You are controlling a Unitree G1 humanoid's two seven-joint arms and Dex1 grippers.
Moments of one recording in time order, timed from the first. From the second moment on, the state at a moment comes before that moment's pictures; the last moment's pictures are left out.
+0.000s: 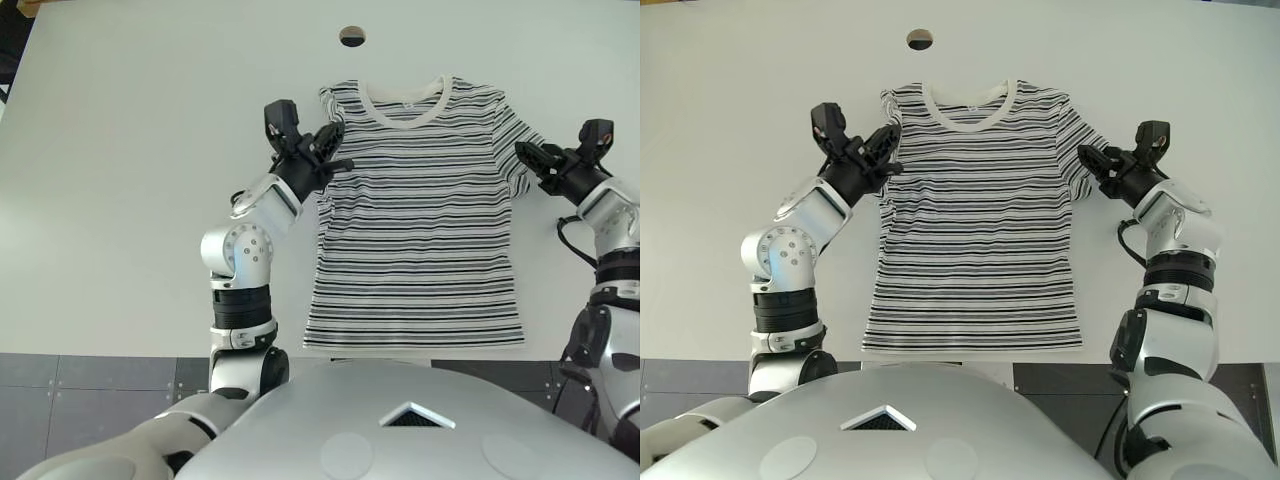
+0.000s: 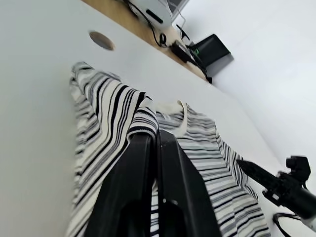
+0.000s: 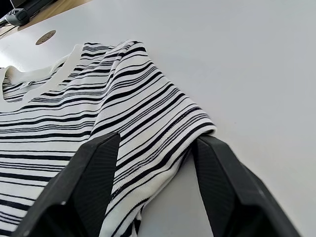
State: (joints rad) left arm -0.18 -0.06 0.07 -0.09 -0.59 0.75 -0.09; right arm -0.41 -0.52 -0.23 0.73 0.36 0.38 0.68
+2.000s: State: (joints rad) left arm -0.31 -0.08 0.02 -0.07 -0.55 0.25 -0.25; right arm -0.45 -0.49 -0.24 0.77 0.33 0.36 0.68
